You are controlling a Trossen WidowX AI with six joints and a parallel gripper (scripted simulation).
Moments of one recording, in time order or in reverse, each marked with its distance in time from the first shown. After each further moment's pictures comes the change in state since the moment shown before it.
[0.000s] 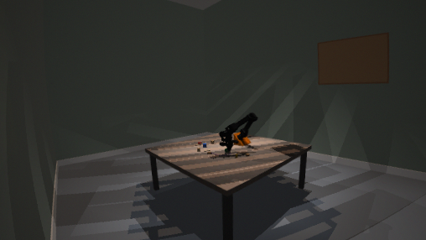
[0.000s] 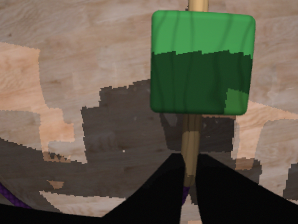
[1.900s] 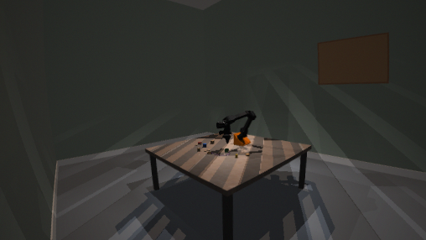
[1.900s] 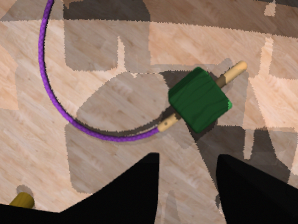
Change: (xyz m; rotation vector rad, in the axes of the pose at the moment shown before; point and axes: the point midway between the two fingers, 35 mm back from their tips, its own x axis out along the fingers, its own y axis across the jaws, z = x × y) arm -0.077 0.002 0.025 -0.823 0.002 0.001
